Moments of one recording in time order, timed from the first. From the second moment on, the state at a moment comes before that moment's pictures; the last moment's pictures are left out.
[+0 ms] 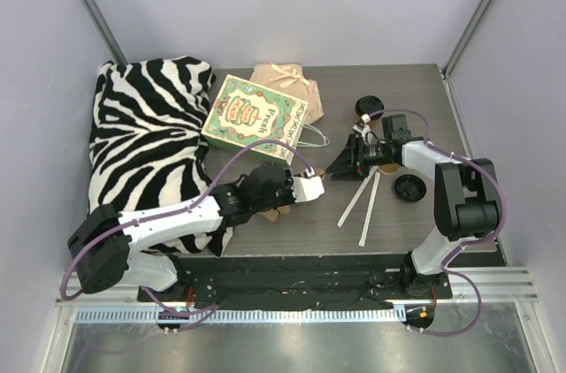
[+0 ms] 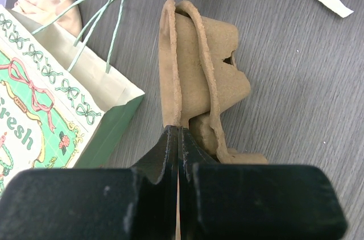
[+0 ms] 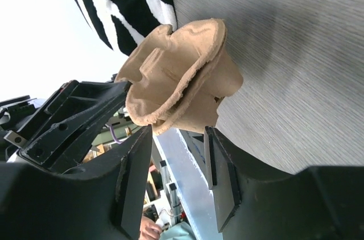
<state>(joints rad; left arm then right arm) -1.01 1.33 0.82 -0.05 -0.11 0.52 0.10 1.66 0.91 -0.32 -1.10 0.47</state>
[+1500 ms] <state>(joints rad) -0.99 1.38 0.85 -0.06 -0.10 0.45 0.15 1.70 0.89 -0.22 -1.03 0.51</state>
